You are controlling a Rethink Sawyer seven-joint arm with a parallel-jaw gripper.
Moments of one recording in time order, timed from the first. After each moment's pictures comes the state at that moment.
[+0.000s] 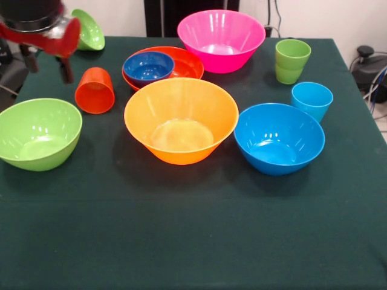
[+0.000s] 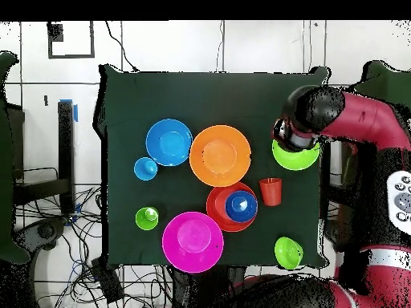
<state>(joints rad) -0.61 -0.51 0.23 1.12 -0.39 1.17 1.79</state>
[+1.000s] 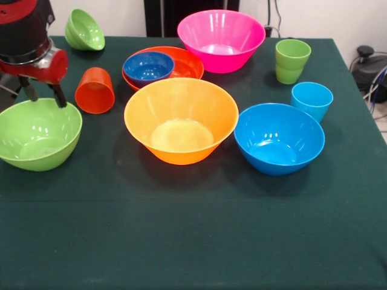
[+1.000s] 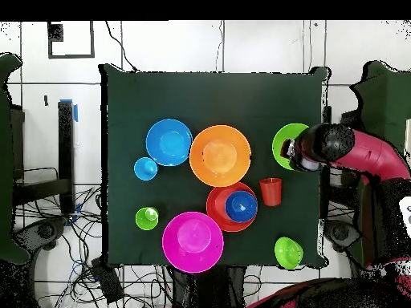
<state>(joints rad) -0.79 -0.44 0.33 1.26 -0.44 0.96 1.73</state>
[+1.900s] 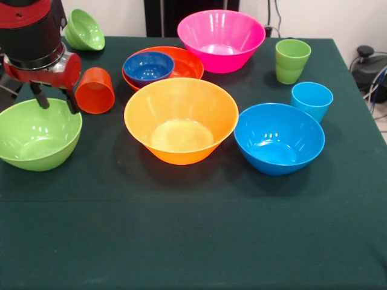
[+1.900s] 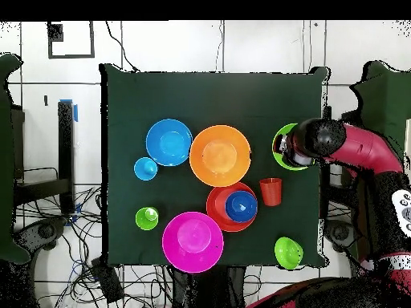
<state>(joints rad) -0.79 -0.44 0.39 1.27 -0.47 0.96 1.73</state>
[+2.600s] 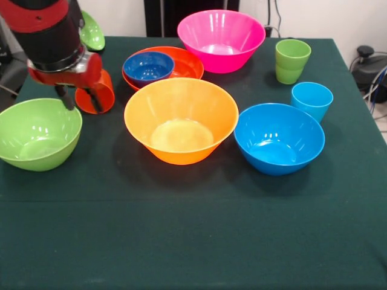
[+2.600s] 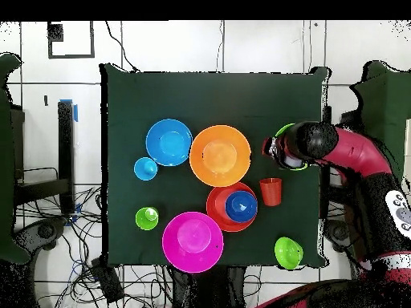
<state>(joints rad) -0.82 -0.43 0.46 1.34 -0.45 0.96 1.73</state>
